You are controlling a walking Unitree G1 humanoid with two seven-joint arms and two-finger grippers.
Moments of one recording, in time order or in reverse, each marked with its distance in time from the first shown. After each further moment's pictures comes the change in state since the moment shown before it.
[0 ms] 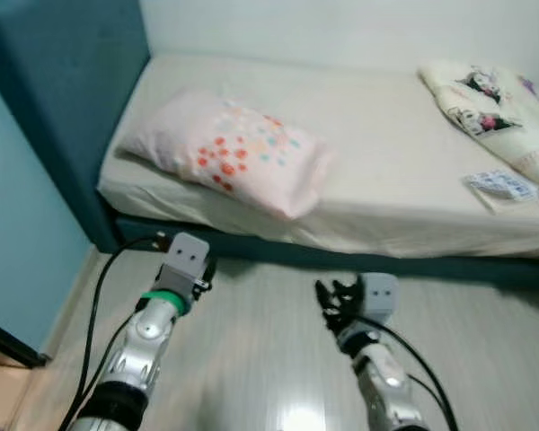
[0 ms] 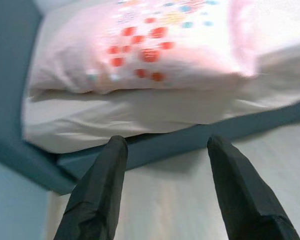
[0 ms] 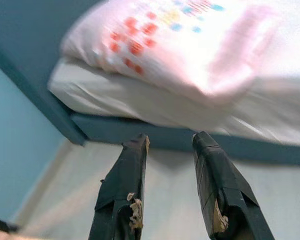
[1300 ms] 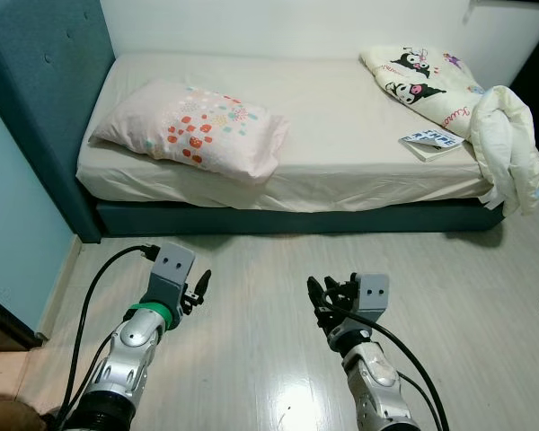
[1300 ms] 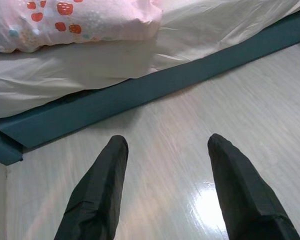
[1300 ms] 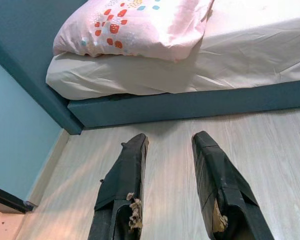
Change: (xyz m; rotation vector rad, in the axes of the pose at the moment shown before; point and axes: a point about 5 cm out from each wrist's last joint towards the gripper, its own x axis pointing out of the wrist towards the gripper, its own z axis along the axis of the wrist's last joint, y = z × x) left arm -0.008 0.001 -0.015 -0.076 0.096 -0.079; right arm -0.004 0.003 -0.005 0.024 -0.002 -0.004
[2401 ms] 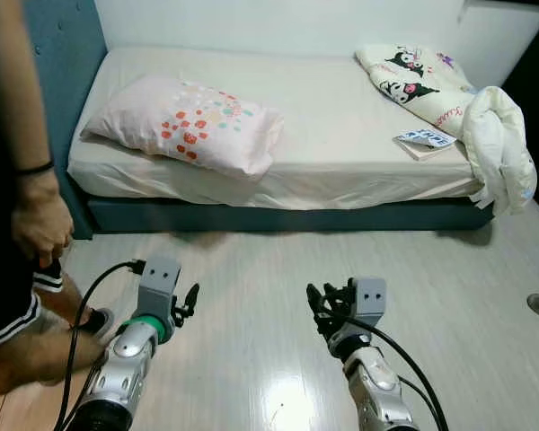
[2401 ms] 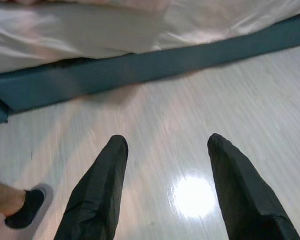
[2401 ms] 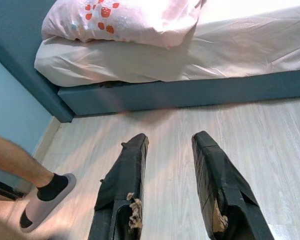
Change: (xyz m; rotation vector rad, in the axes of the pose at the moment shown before) left arm -0.004 0.005 -0.016 -0.116 0.078 0.044; right arm -0.004 -0.002 -0.007 -0.013 0.035 -0.004
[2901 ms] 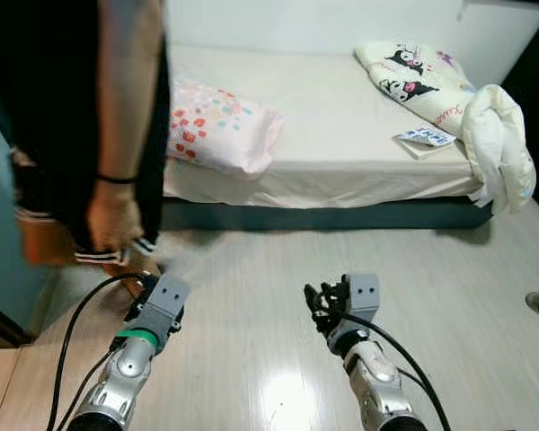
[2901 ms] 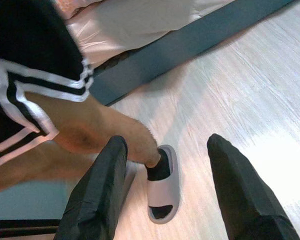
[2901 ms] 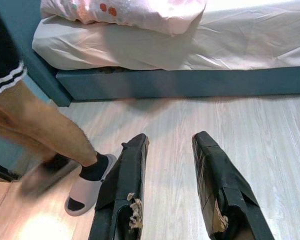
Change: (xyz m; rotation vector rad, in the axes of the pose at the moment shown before) left arm -0.012 0.009 -0.029 0.346 0.044 0.150; right arm 0.007 -0.002 -0.002 -0.046 0.061 0.023
